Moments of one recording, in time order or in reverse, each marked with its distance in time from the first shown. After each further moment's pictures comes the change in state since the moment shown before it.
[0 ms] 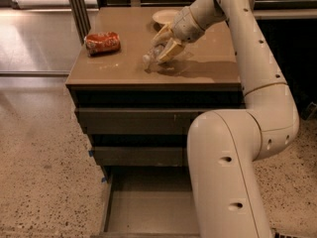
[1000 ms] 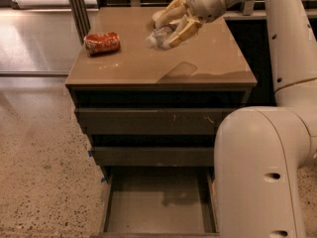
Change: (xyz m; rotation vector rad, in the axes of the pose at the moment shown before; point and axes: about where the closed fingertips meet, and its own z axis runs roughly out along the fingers) arm -0.102 0.034 -0.087 -0.004 -0.245 -0.112
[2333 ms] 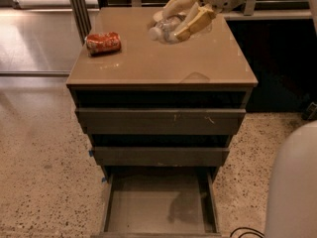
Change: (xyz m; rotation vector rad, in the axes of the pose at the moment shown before) arm -0.057 0.028 -0.036 0.046 0.054 0.043
